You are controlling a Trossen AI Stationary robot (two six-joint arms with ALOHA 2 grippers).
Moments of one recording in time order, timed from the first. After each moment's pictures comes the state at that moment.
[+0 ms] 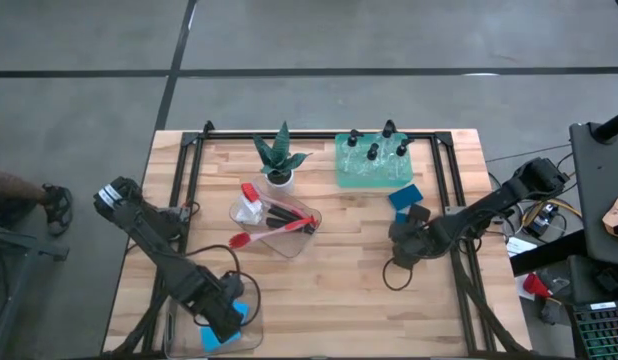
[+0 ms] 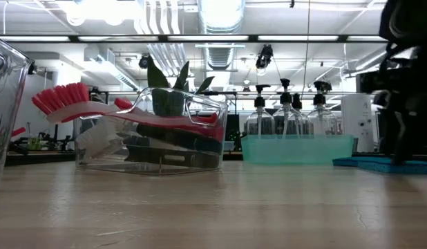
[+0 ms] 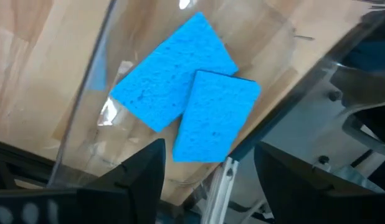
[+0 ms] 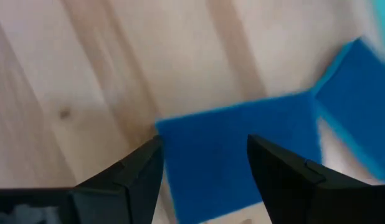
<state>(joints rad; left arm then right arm) -0.79 1.56 1.28 -1.06 0.19 -1.46 0.45 1.29 0.57 -0.75 0.40 0.80</state>
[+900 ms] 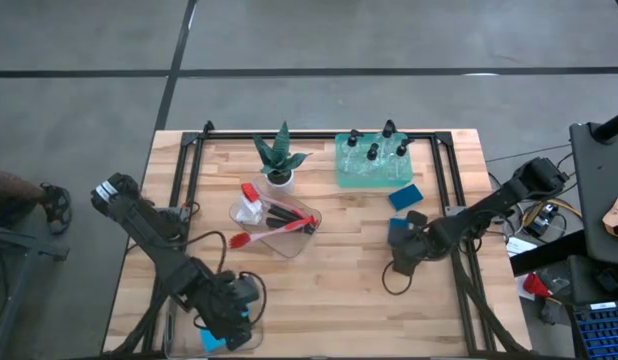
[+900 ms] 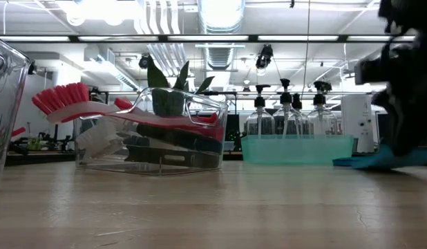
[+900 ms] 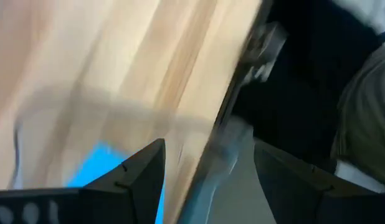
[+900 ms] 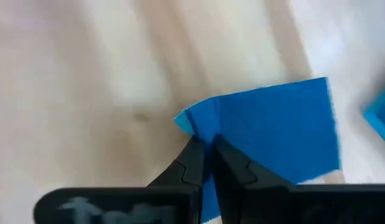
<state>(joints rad) -0.77 1.52 1.35 -0.80 -0.10 -1.25 0.46 1.30 0.59 -0.68 0.30 0.79</state>
